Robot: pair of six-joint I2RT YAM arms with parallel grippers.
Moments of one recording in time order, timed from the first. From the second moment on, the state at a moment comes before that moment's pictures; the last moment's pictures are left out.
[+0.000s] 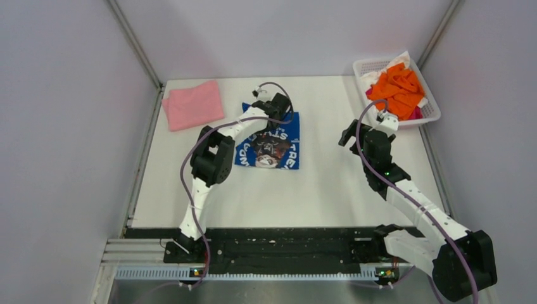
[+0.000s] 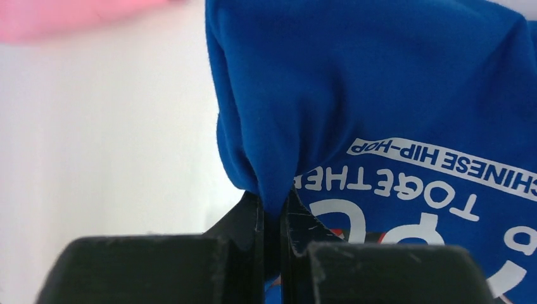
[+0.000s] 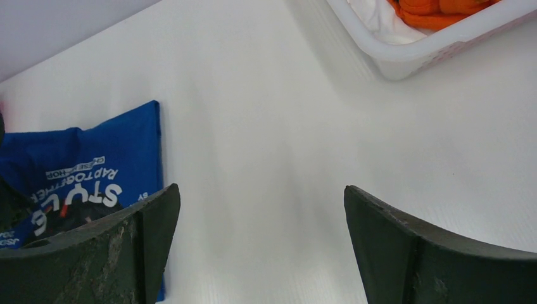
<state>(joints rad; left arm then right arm) -0.59 2.28 1.89 -0.87 -0.73 -0.65 0.34 0.99 0.60 0.04 0.41 0.49</state>
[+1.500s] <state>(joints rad) -0.22 2.41 2.28 -0.21 -1.01 0.32 0.33 1.14 0.60 0.07 0.44 0.45</state>
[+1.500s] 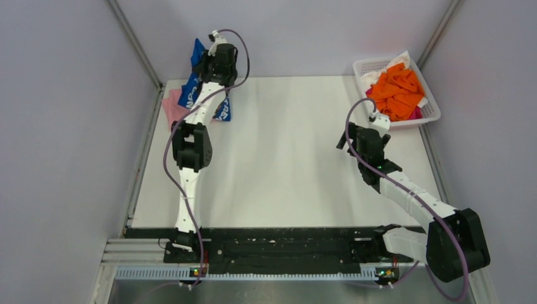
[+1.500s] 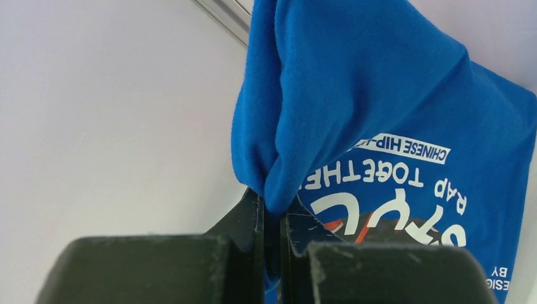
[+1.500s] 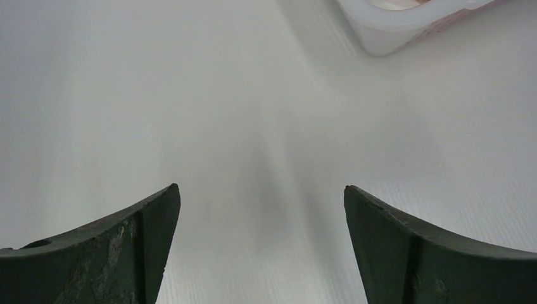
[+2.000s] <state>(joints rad) -0.19 2.41 2.31 -0.21 -1.01 0.33 0.33 1.14 0.61 0.06 0.43 0.45</state>
